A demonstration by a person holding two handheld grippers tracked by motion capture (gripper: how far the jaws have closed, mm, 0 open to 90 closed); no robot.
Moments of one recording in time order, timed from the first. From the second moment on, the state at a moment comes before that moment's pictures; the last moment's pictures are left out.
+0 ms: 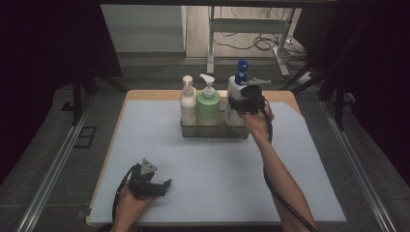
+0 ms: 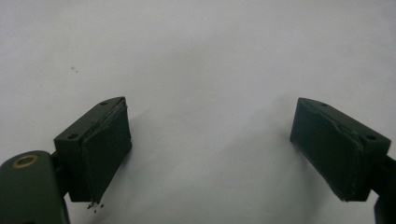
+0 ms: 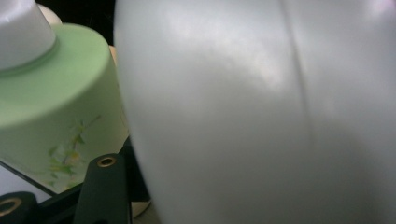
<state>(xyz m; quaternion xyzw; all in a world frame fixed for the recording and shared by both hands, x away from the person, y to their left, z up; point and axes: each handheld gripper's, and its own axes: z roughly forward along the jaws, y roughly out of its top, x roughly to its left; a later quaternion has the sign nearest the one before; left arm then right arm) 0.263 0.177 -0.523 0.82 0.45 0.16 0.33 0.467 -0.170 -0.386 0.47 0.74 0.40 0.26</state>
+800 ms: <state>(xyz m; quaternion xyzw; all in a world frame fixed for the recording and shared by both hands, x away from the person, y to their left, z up) 0.263 0.177 -0.524 0.82 0.45 0.16 0.33 0.465 -0.167 -0.408 0.47 0.76 0.37 0.24</state>
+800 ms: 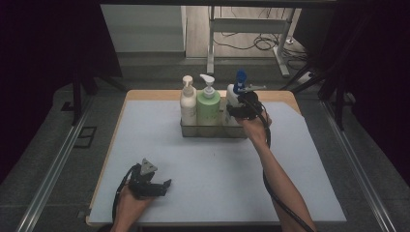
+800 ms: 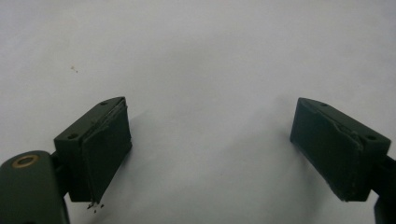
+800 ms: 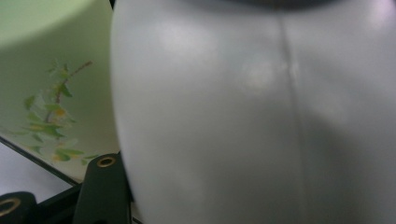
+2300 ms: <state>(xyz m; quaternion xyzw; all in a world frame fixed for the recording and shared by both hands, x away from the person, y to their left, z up) 0.263 0.176 -0.524 0.82 0.45 0.16 0.33 0.432 -0.207 -0.417 0.45 0.77 0.42 0.18</state>
